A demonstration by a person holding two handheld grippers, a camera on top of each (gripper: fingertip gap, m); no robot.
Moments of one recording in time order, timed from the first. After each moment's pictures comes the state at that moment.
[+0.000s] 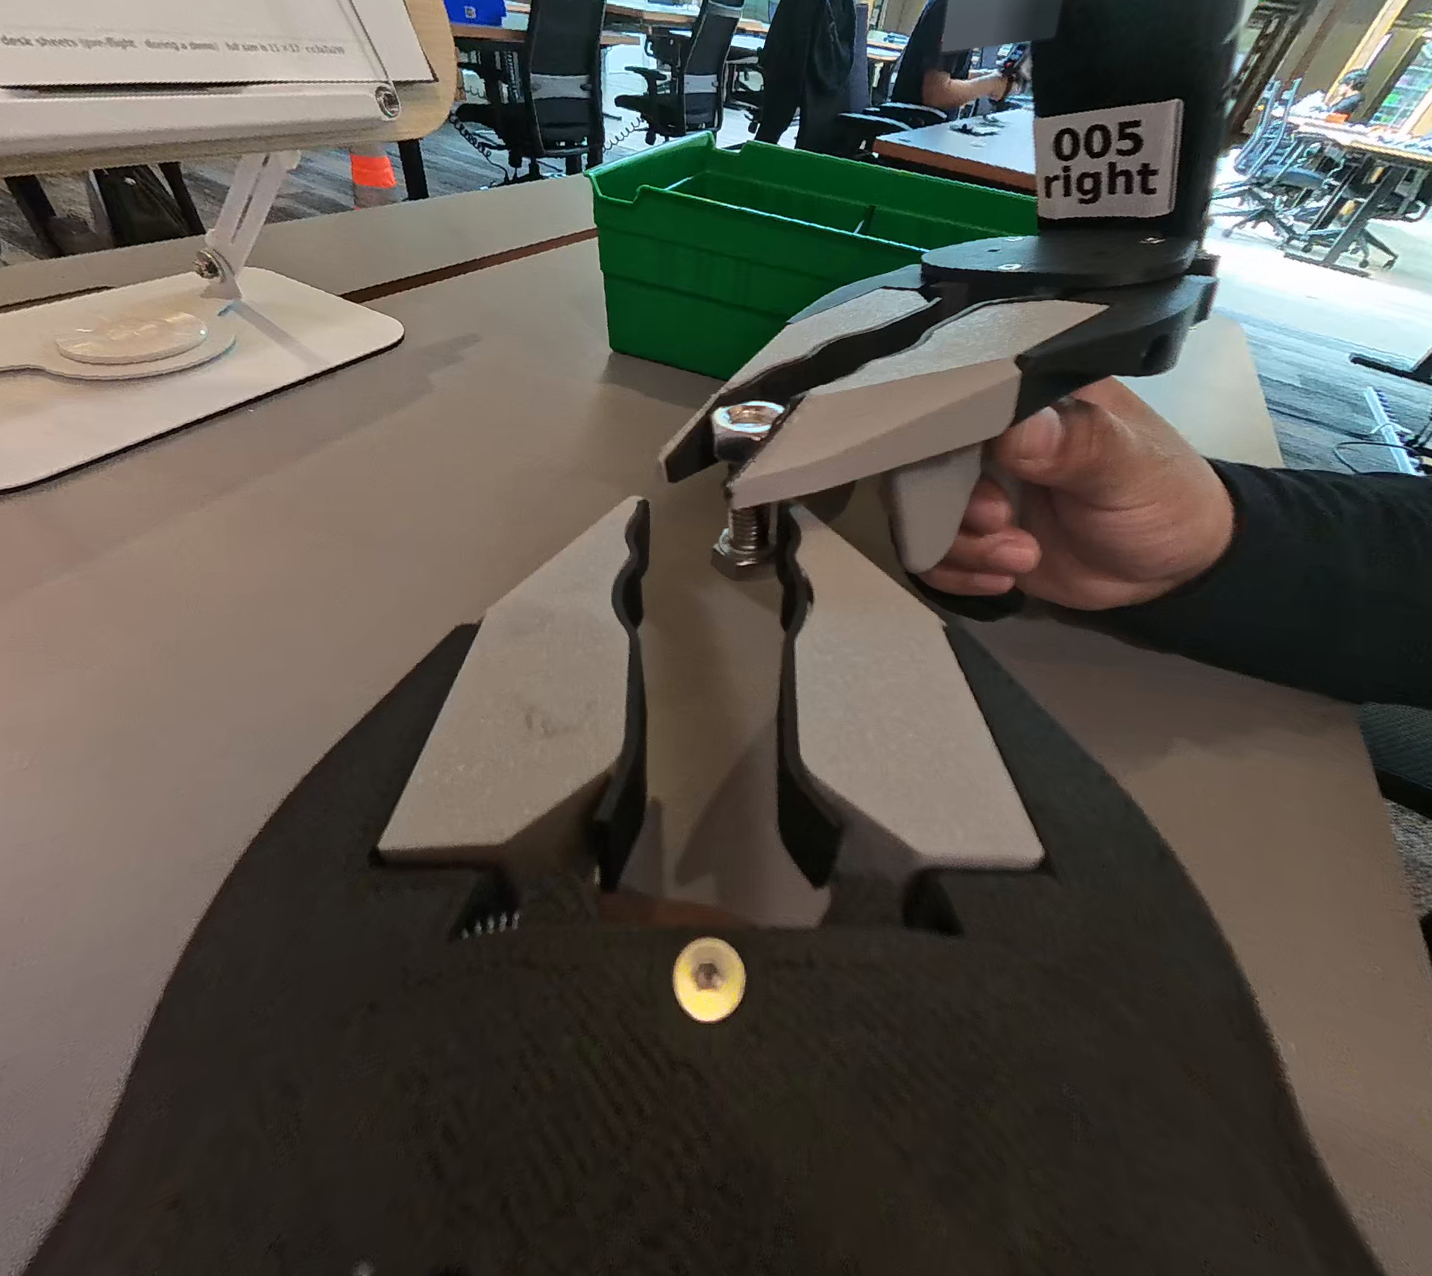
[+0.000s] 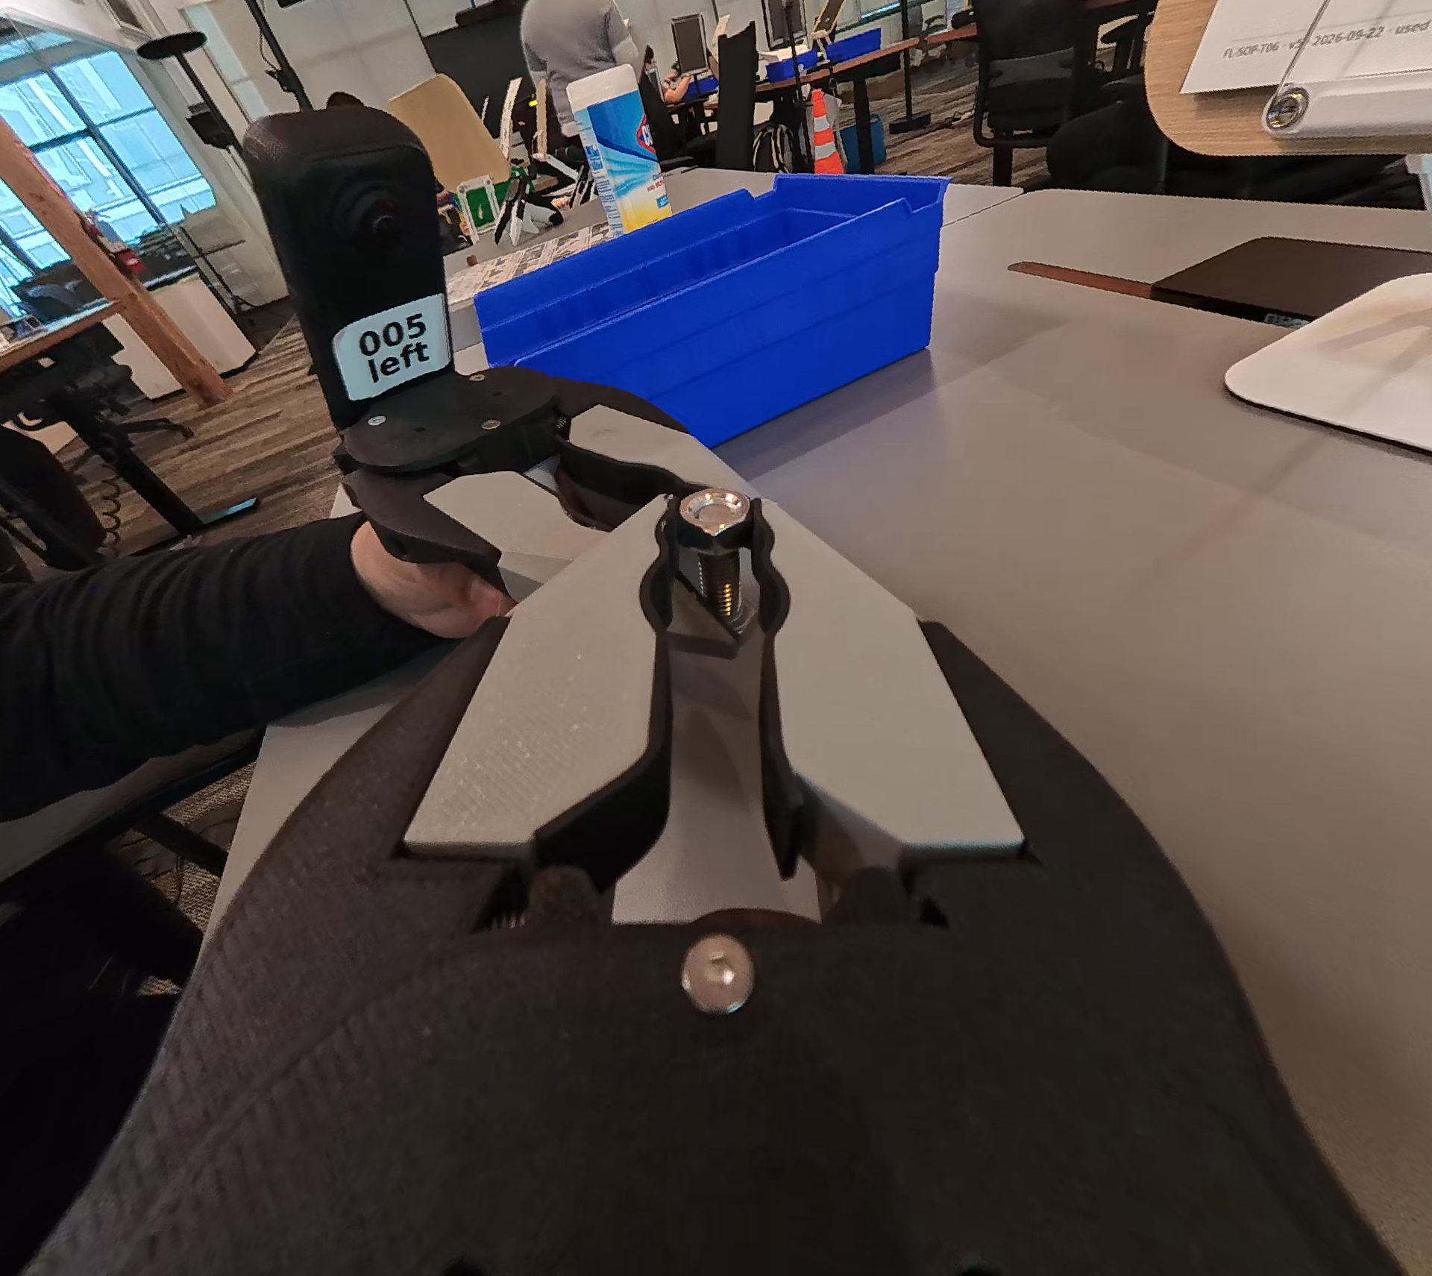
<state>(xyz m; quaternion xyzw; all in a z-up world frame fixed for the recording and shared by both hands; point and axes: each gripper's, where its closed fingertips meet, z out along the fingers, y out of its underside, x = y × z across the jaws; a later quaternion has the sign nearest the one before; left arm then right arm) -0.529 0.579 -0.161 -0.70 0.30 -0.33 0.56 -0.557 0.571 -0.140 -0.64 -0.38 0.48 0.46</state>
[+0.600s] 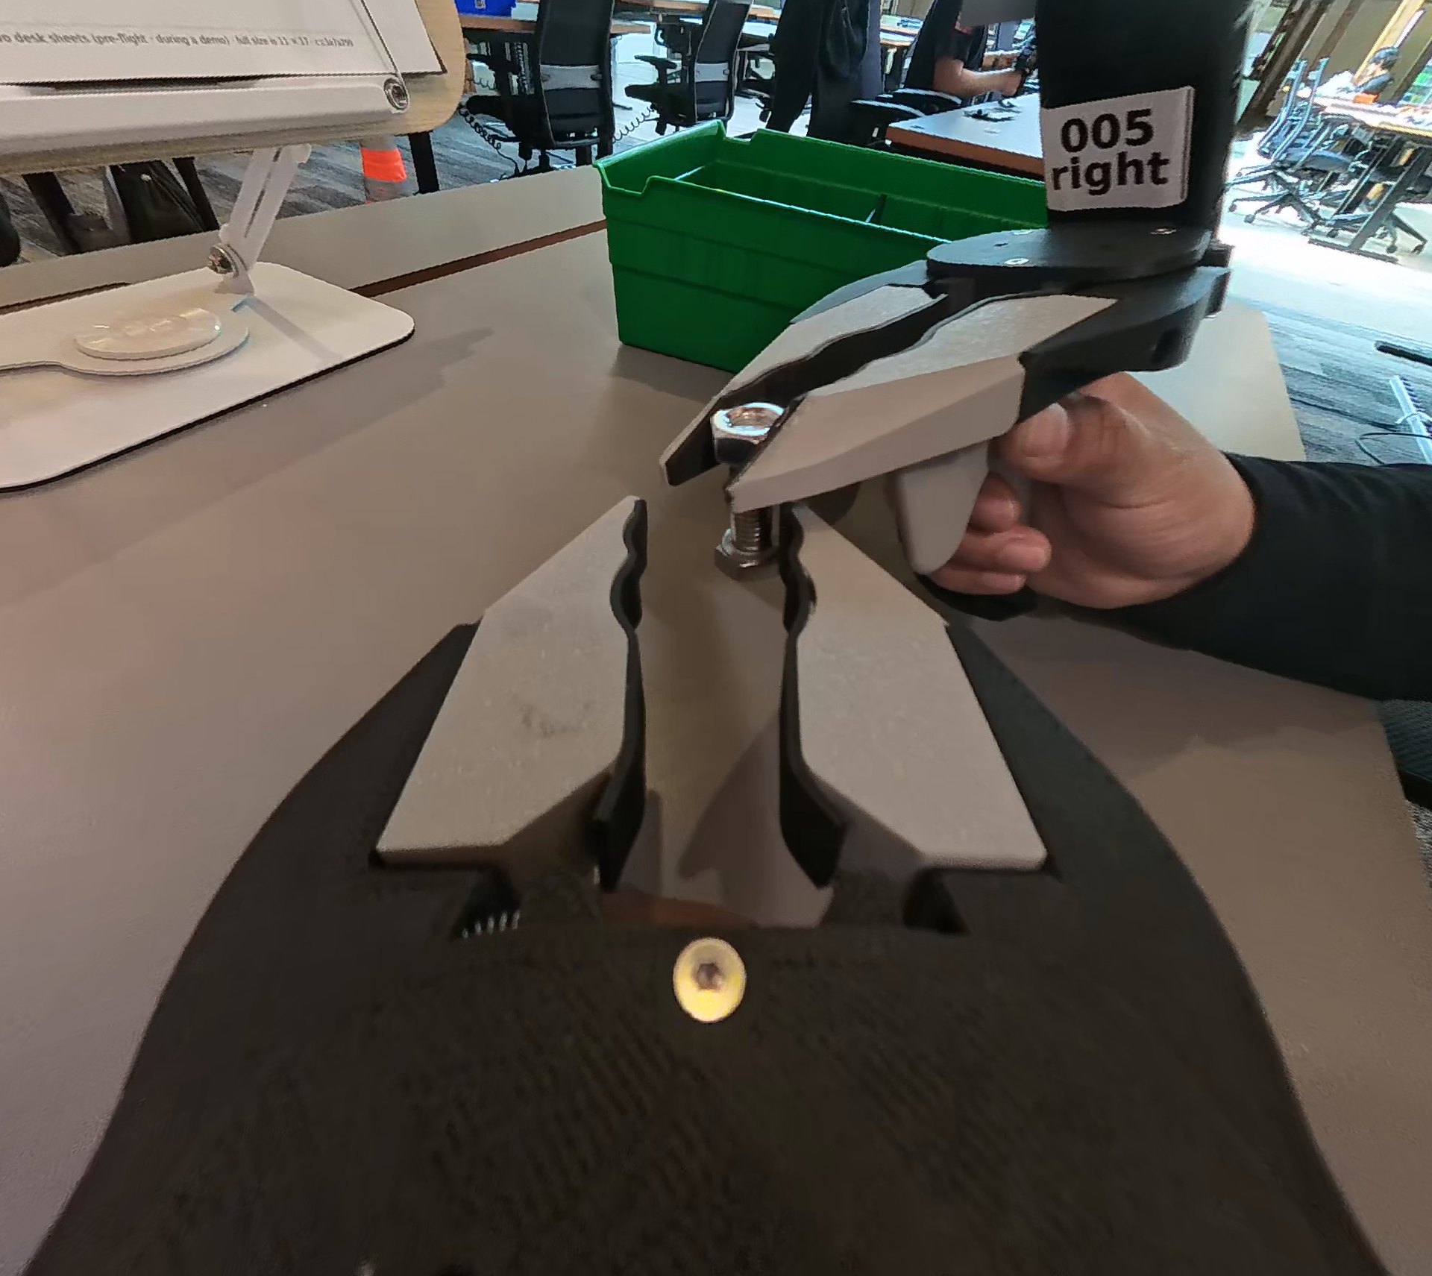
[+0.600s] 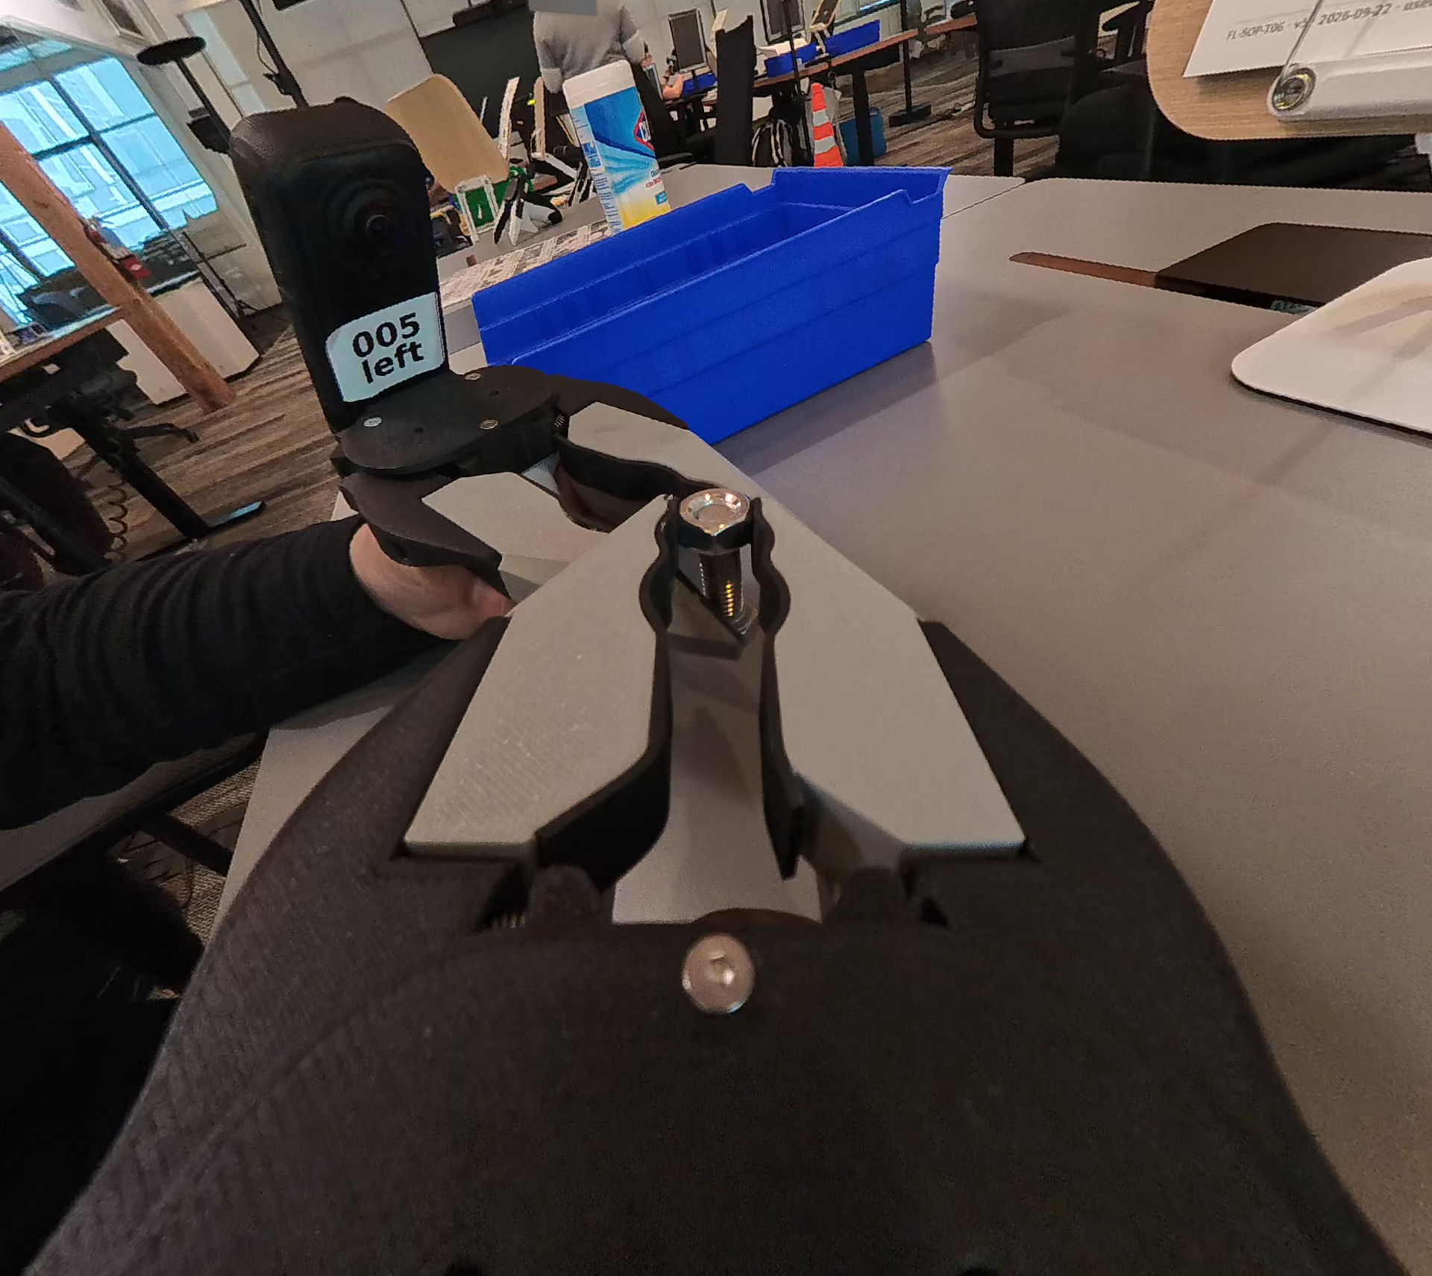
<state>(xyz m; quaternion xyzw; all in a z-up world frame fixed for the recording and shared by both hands) -0.530 0.579 -0.163 -0.71 0.30 -0.32 0.56 -0.558 0.571 -0.142 -0.64 -0.38 0.48 0.46</state>
